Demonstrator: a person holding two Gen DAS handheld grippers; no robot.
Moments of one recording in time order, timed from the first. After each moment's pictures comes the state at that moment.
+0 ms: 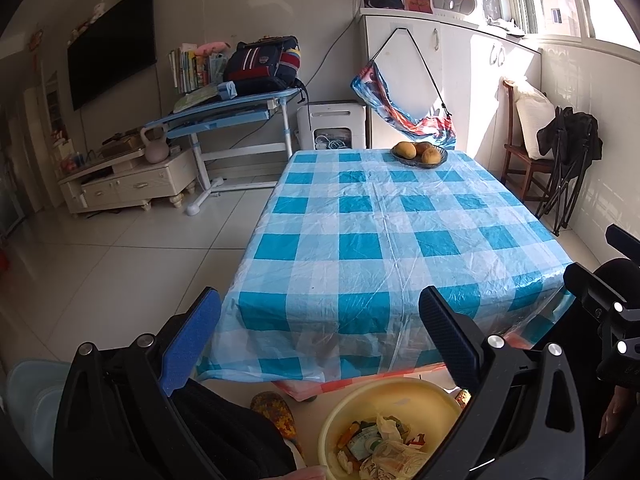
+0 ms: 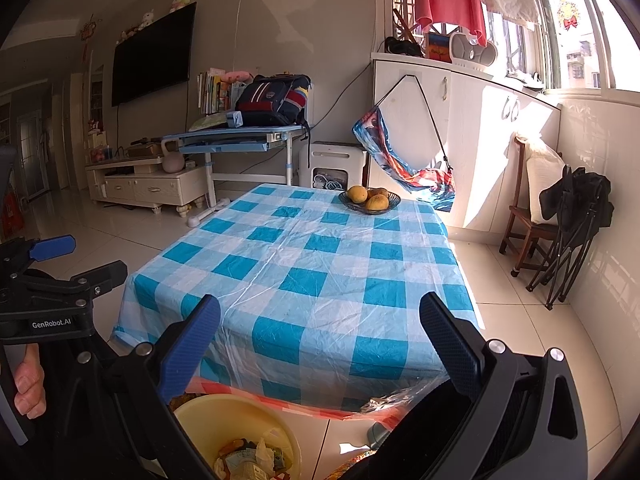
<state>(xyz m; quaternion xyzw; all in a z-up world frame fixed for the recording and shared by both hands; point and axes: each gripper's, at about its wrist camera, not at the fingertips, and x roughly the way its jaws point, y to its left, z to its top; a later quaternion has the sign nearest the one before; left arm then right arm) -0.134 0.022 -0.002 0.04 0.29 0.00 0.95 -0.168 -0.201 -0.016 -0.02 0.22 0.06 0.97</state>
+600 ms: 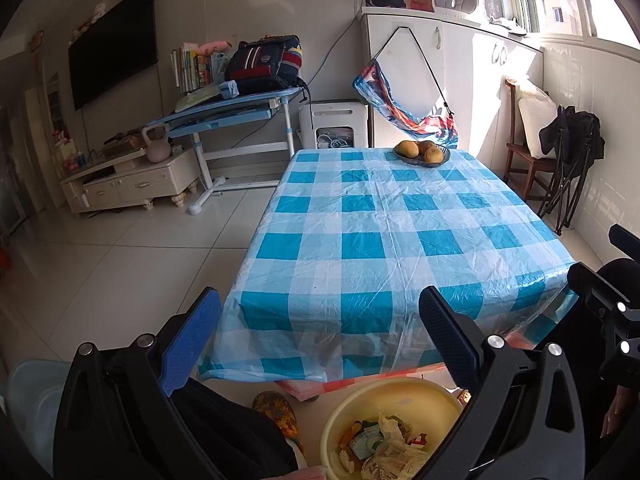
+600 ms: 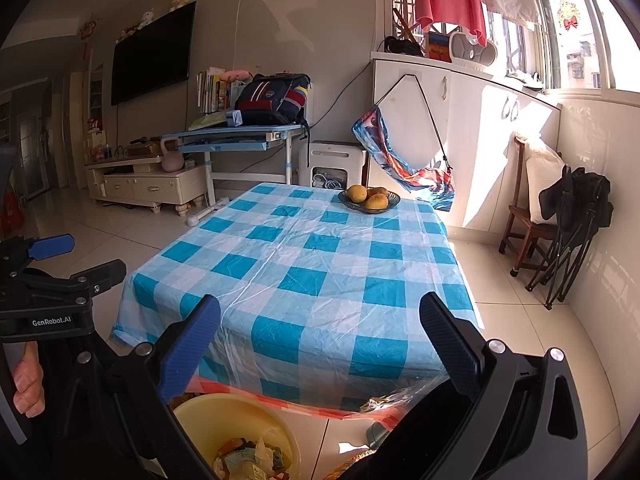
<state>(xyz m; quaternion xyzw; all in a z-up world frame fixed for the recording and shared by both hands) -0.134 0.026 -0.004 0.04 0.29 0.00 0.95 -0.167 -0.200 -0.016 -0.02 0.22 0.06 0.97</state>
